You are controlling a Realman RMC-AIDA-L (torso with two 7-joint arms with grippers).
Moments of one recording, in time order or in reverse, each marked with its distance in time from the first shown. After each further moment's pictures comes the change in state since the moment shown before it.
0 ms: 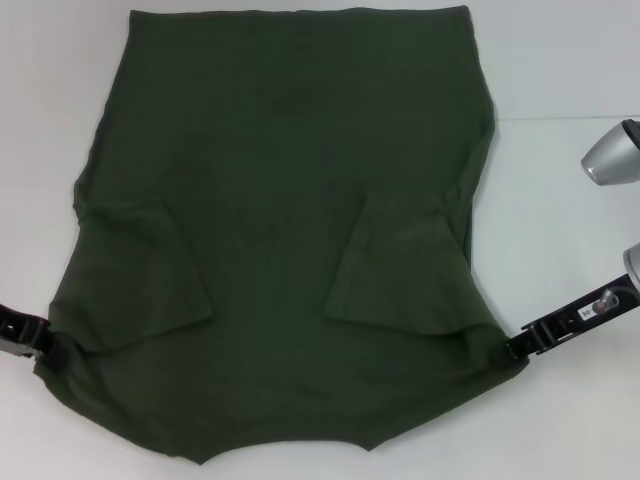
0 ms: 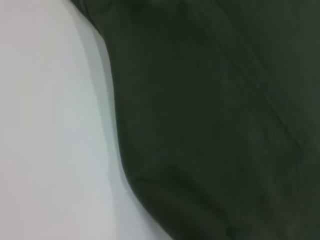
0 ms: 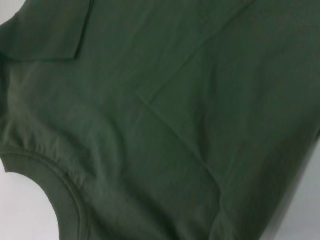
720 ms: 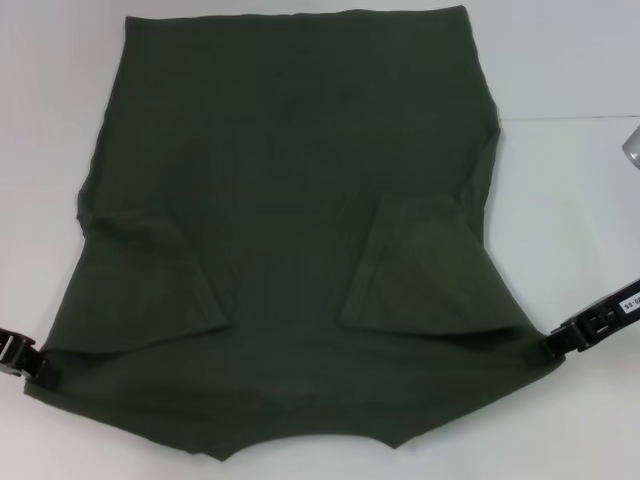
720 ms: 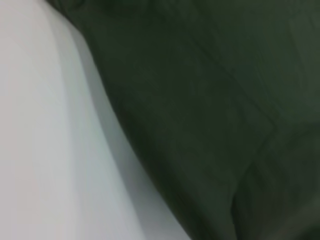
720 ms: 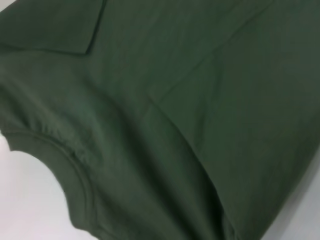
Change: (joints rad) left arm 0.031 0.004 -0.024 0.078 -0.021 0.158 0.078; right arm -0.022 -0.043 0.005 -0.071 -0.002 -0.120 -0.041
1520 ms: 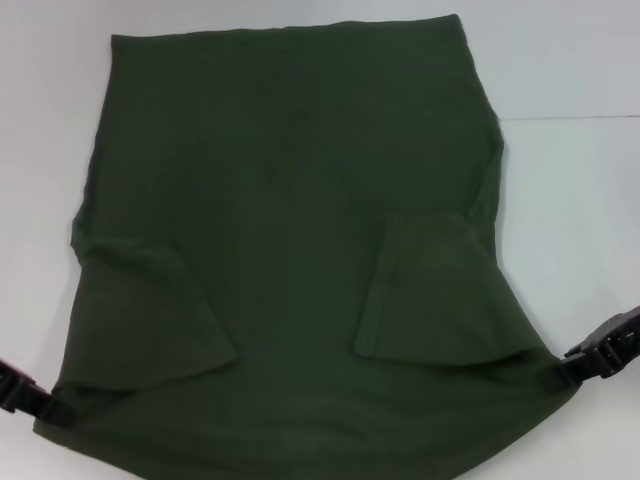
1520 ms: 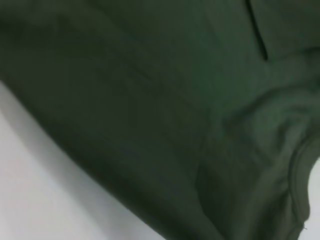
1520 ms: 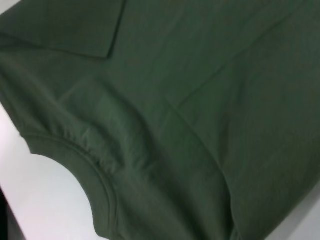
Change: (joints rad) left arm 0.006 0.004 -0.002 0.000 -0.042 0.161 0.193; right arm -0.031 -0.010 0.015 -0.008 0.003 -0.081 -0.096
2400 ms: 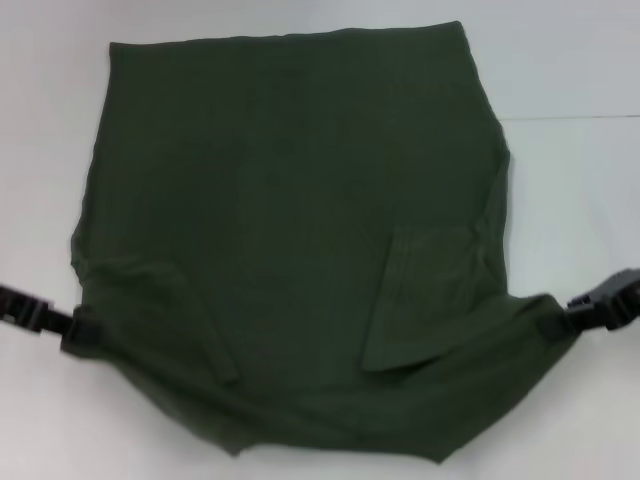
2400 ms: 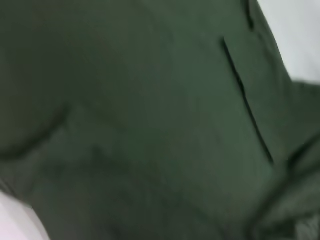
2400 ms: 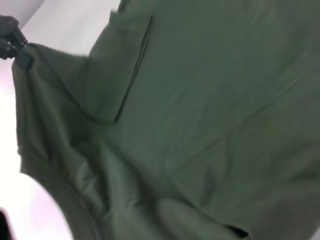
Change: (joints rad) left arm -0.039 0.002 -0.183 -0.001 -0.016 -0.058 0.011; right arm -0.010 -0.018 0.184 -0.015 0.005 -0.016 -0.107
